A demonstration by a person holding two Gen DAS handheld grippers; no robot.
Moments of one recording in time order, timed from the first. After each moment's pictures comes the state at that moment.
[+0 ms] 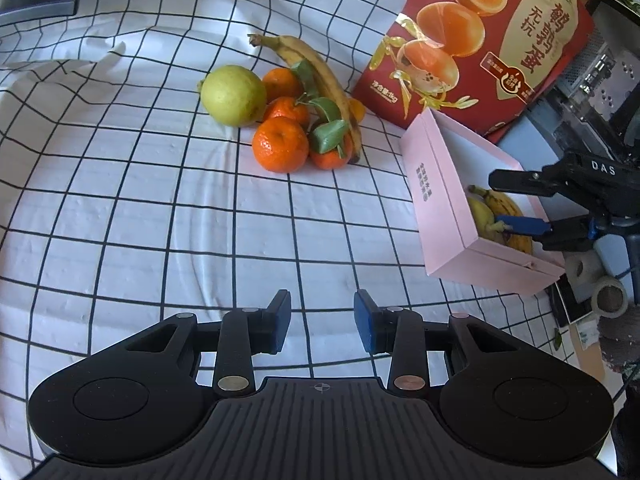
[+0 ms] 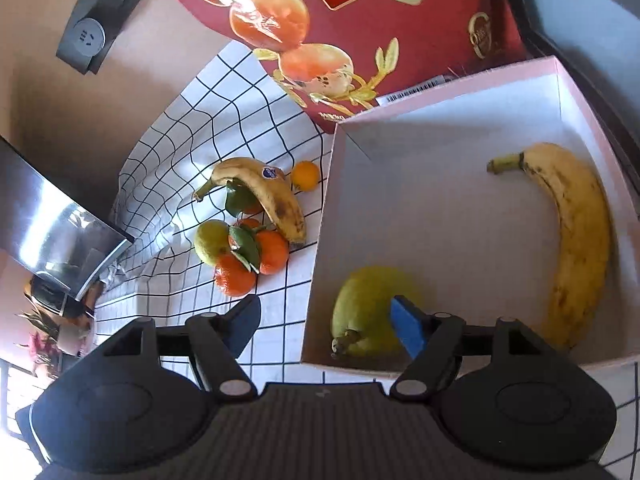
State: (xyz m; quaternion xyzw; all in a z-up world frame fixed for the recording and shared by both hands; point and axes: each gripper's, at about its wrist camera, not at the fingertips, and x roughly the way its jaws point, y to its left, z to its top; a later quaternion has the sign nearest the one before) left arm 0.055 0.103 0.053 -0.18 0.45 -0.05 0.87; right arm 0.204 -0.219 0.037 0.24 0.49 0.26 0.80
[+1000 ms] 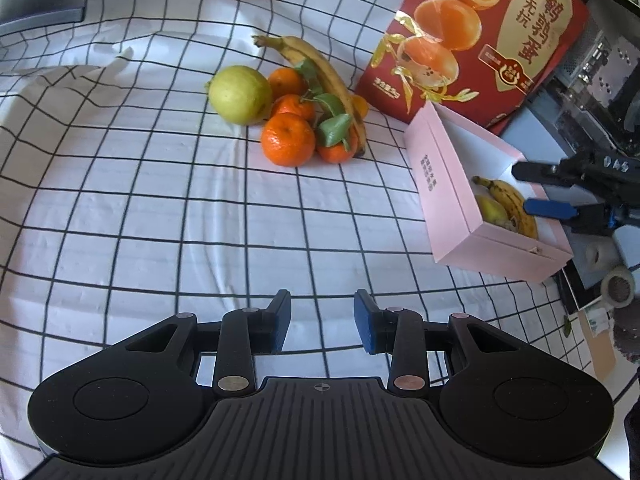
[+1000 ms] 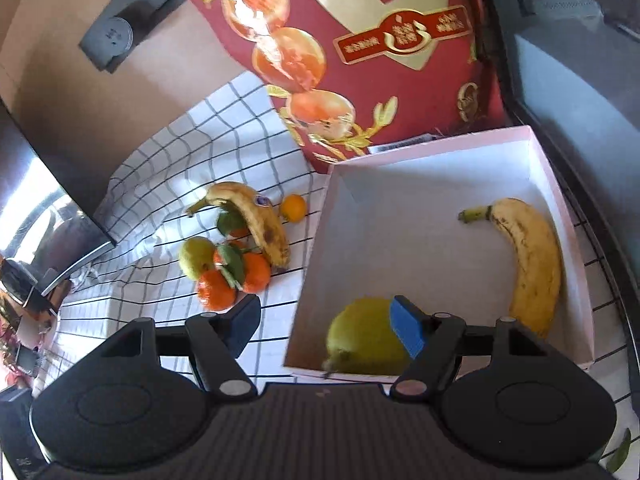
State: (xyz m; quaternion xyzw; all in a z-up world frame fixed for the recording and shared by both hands) left arm 0.044 0.107 0.055 -0.16 0.45 -0.04 0.88; right arm 0.182 -0.224 0.060 0.18 0.44 0.23 0.85
